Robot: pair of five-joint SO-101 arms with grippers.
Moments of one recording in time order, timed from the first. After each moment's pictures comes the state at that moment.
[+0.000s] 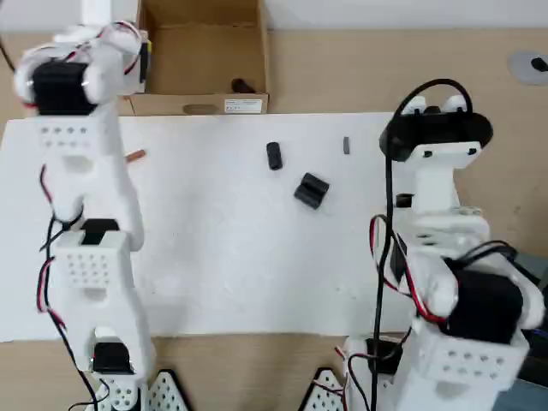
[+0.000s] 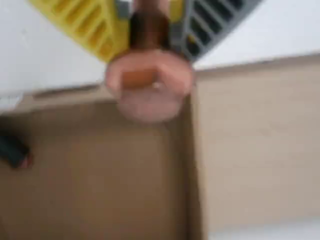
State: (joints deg) left arm -2.9 33.1 -92.2 100.3 -18.2; right arm 4.9 -52.4 11.7 99.8 -0.2
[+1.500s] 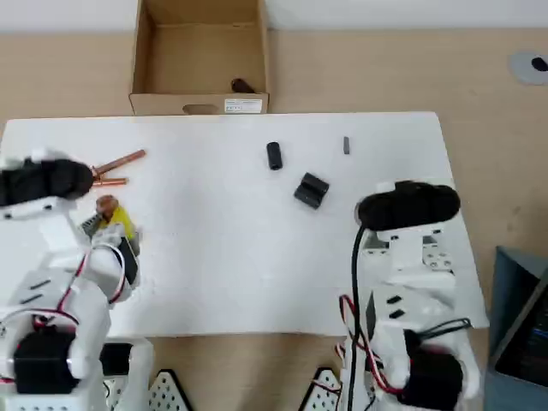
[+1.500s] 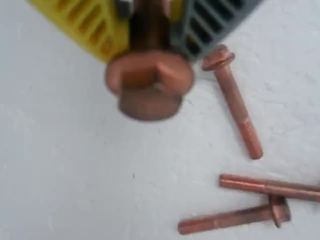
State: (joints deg) left arm -4.5 -81.8 46.9 77.3 3.5; right arm 4.6 -91.7 57.4 77.6 4.6
